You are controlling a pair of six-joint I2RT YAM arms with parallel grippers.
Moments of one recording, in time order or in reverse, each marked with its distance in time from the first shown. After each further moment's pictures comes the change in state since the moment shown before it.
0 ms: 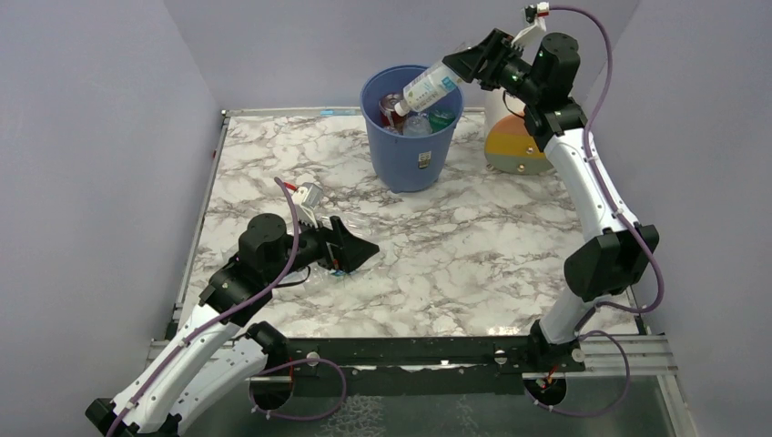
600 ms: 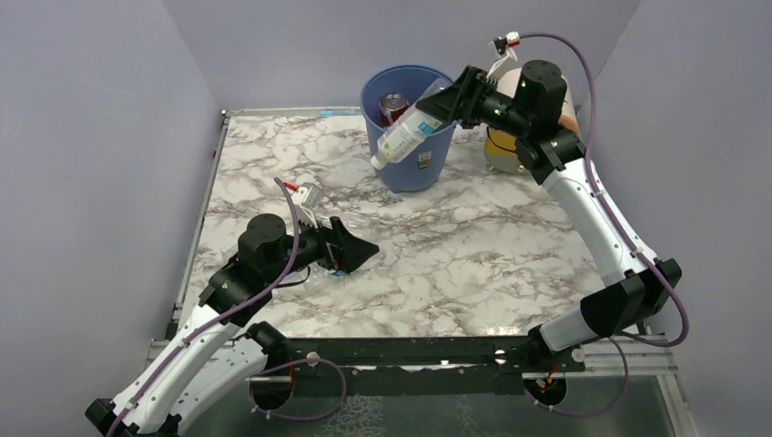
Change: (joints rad) left arm 0.000 -0.001 -0.002 0.005 0.000 0.023; right arm 0.175 -0.212 -0.195 -0.135 -0.019 0.010
